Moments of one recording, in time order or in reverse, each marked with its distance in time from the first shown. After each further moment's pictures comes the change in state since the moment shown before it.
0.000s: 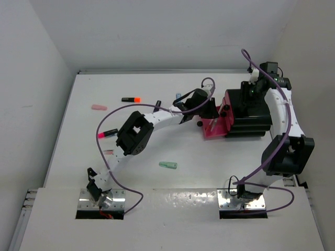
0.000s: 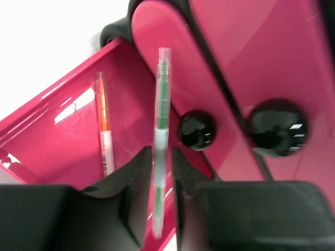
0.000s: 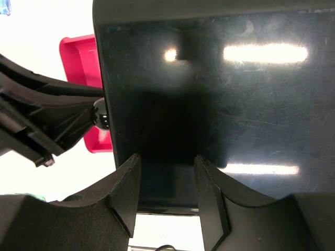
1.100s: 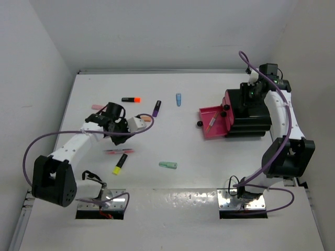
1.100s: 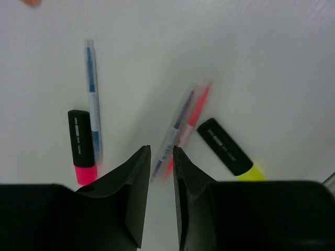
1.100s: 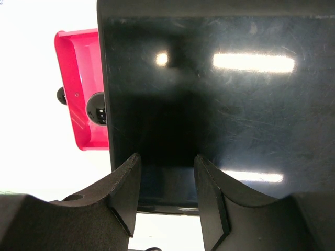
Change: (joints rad) left arm 0.528 -1.135 -1.036 -0.771 0.024 1.434; right arm 0.000 -0.029 -0.037 0.029 0.006 -0.062
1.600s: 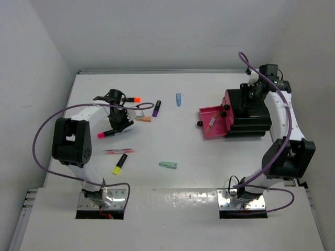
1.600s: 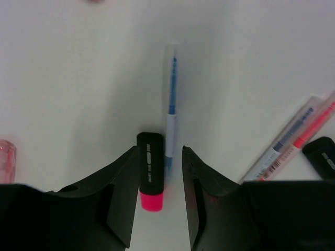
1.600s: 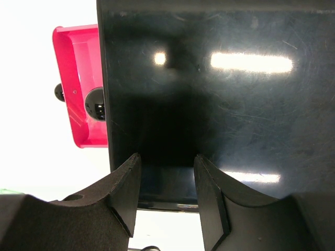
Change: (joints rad) left arm 0.162 0.454 0.259 0.018 -0.057 0.216; right arm 0.000 -0.013 -0.015 -0.001 0.003 -0.014
